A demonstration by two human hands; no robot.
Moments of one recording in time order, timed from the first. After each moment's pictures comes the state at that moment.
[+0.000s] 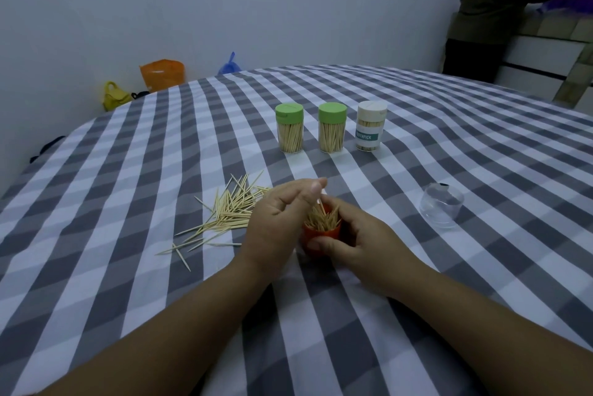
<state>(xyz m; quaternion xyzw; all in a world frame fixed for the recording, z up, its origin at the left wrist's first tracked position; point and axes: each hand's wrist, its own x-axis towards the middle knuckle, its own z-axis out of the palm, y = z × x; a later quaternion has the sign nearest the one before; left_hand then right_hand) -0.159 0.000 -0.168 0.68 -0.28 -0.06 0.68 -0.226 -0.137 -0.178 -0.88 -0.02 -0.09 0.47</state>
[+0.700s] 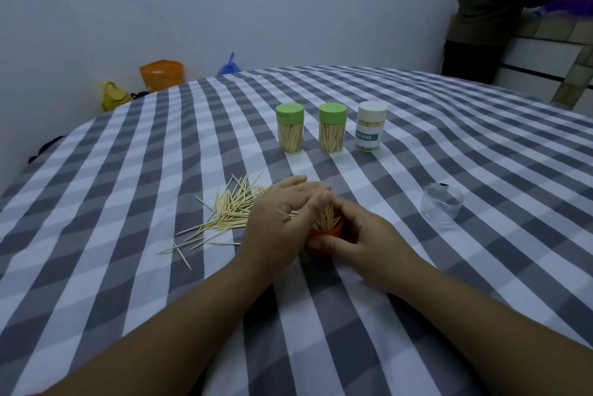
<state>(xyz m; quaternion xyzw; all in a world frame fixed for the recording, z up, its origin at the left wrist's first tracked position) -0.152 0.003 -0.175 0.76 -0.36 0.12 0.53 -0.225 -0.139 -0.179 -0.87 -0.03 -0.10 0.49</state>
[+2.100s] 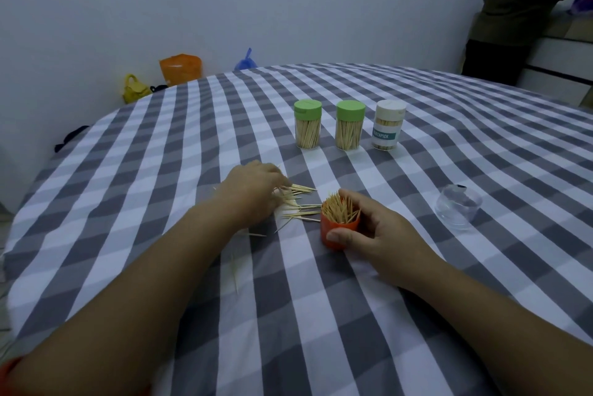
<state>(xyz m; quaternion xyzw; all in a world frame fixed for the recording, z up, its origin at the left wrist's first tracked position) -0.088 0.036 -0.145 0.94 -0.33 0.03 0.01 -0.224 -0.139 -0.175 -0.89 0.02 -0.07 0.44</state>
